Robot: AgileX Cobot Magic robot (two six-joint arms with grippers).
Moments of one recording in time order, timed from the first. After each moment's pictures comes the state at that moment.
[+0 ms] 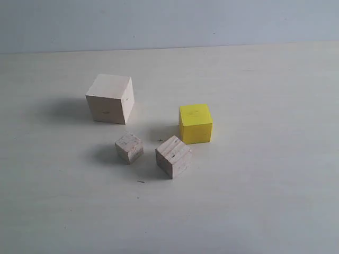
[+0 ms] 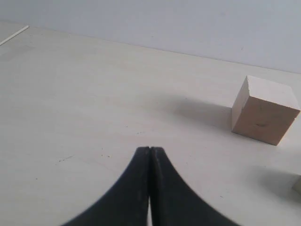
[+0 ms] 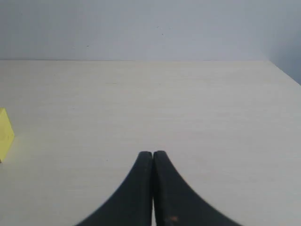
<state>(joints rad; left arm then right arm) 0.04 0.00 0.00 -0.03 0.37 -0.11 -0.04 0.01 -0.01 0.00 0.35 -0.05</state>
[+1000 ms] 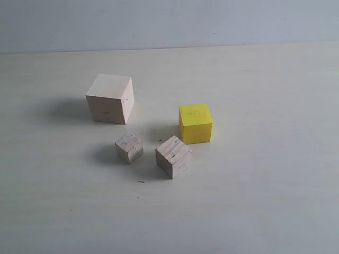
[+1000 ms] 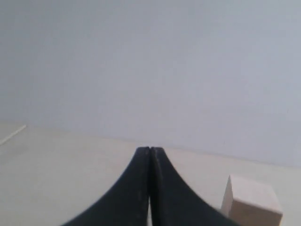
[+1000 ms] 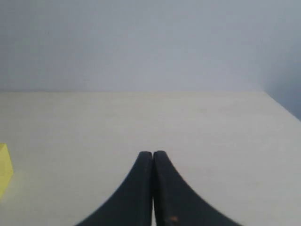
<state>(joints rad) 0.04 0.00 0.00 -0.03 0.00 -0.11 -0.04 0.01 -0.01 0.00 0.23 -0.05</state>
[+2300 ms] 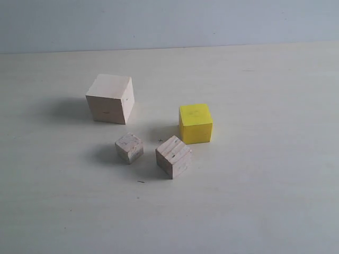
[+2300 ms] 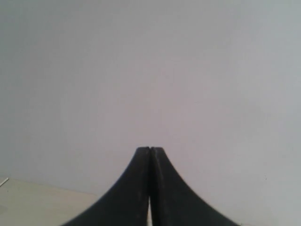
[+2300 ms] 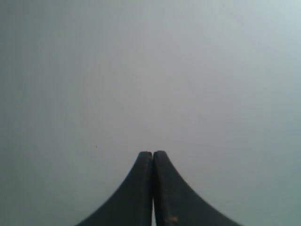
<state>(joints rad) 0.04 0.35 -0.48 -0.01 0.10 -0.18 -0.04 0.23 -0.43 0.21 -0.20 0.11</state>
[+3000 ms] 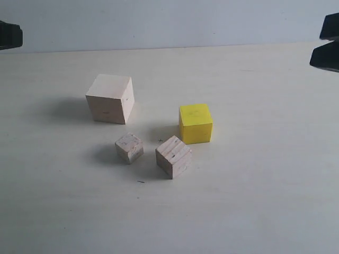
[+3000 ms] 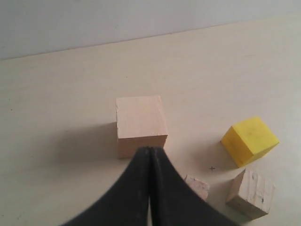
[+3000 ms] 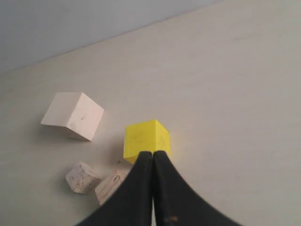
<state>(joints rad) -0.40 1.04 -0.85 -0.07 0.48 -0.03 0.24 0.90 -0.69 0.35 0.52 0.13</state>
